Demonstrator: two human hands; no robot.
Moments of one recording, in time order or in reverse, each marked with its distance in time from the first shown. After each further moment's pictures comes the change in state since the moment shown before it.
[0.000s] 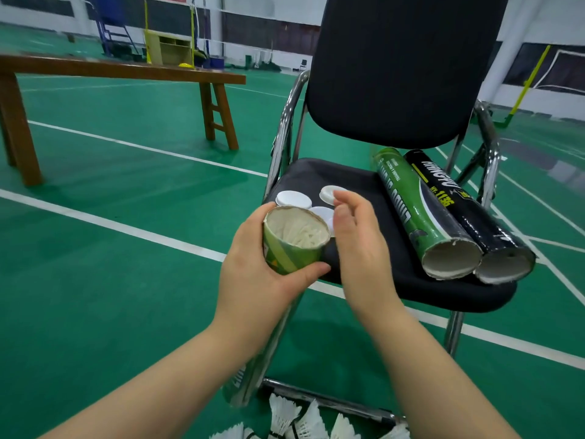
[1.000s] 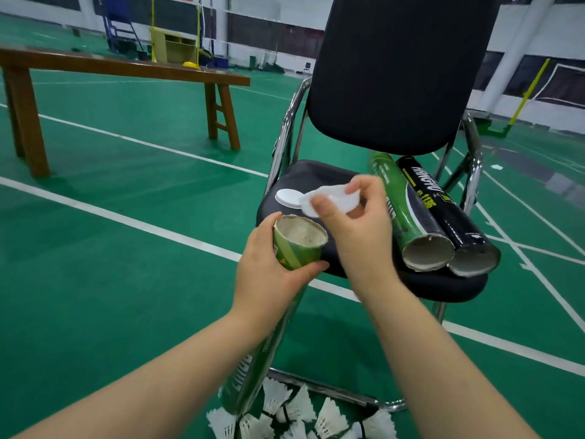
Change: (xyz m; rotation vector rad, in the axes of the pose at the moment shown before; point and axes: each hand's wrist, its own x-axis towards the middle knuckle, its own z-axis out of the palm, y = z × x) left_hand -0.014 0.001 0.013 0.038 -0.026 -0.081; right_hand 0.004 -0.026 -0.010 0.137 0.065 -0.037
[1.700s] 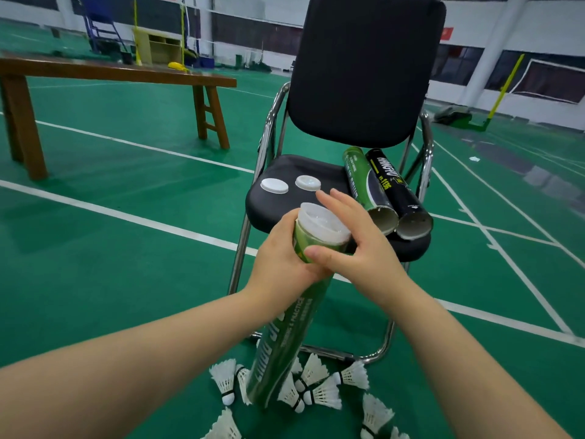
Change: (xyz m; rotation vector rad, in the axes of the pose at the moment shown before) left_hand -0.067 0.072 -0.016 -0.168 -0.267 0.023; right_hand -0.081 -0.057 -0.071 -0.360 -0.376 -0.001
